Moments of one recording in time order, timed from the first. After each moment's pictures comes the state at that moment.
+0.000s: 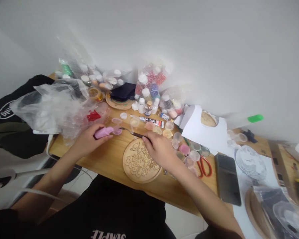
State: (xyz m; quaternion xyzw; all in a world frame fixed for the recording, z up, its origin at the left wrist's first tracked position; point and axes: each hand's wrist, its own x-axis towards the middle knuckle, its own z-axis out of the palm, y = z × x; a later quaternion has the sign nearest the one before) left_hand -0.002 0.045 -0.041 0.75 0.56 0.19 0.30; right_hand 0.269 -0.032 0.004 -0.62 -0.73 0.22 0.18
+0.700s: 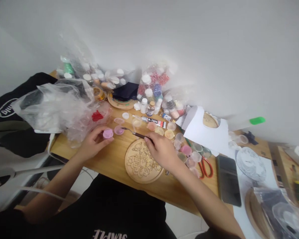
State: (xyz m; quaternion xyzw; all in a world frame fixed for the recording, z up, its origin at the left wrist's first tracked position) left_hand -0.002 0.035 -0.061 0.69 0.49 0.33 0.41; right_hand 0.266 -0.030 0.001 -0.62 -0.72 0.23 0.19
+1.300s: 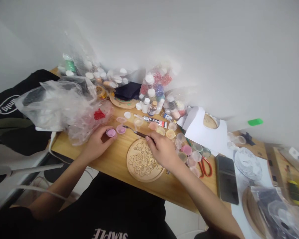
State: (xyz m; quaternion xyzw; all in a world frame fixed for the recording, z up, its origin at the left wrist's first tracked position) left_hand 0.001 0.030 -0.067 0.73 0.53 0.29 0.33; right_hand 0.259 -0.031 0.001 -0.63 -0.72 0.22 0.20
